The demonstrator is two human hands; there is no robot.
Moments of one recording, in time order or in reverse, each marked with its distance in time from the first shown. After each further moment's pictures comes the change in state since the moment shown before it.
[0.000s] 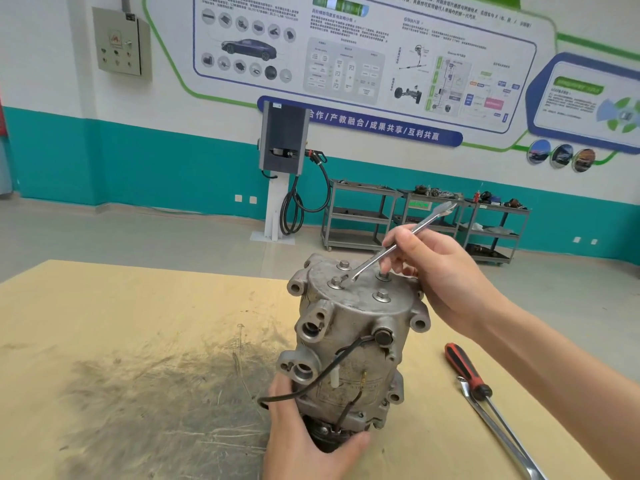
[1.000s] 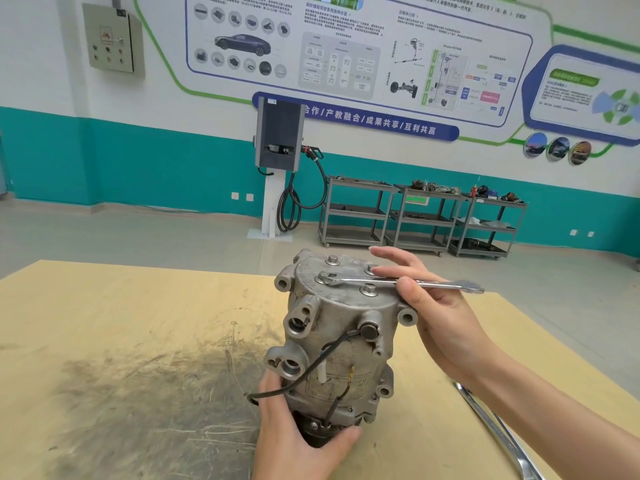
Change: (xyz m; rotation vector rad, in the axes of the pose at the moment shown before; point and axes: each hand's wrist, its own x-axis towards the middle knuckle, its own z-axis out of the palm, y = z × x) left_hand 0.008 -0.008 0.022 0.018 0.185 0.207; right_hand -0.039 0.041 -0.005 0.119 -0.031 -0.151
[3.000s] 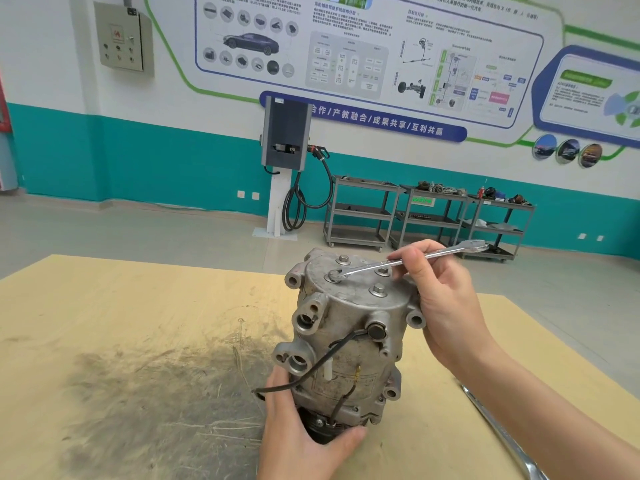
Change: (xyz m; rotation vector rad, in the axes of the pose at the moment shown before) left_hand 0.001 -0.005 -0.004 0.027 0.010 0.002; right_hand 0.014 -0.015 0.022 0.016 0.218 0.054
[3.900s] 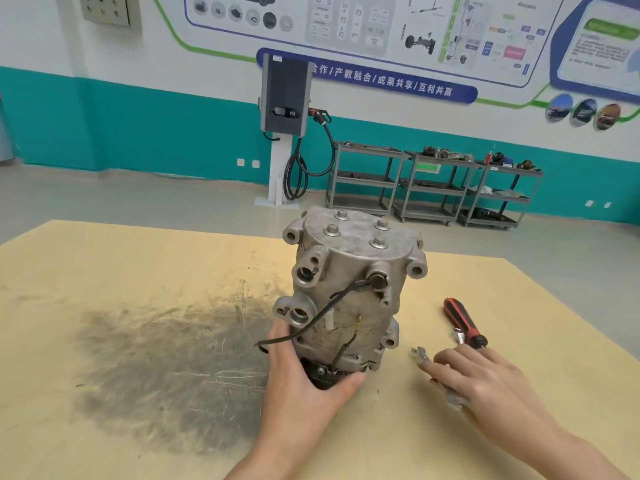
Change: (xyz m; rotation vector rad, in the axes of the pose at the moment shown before) left_hand -0.009 0.003 0.001 -0.020 -0.005 0.009; right_hand -0.103 0.084 -0.114 -1.579 -0.475 -0.546
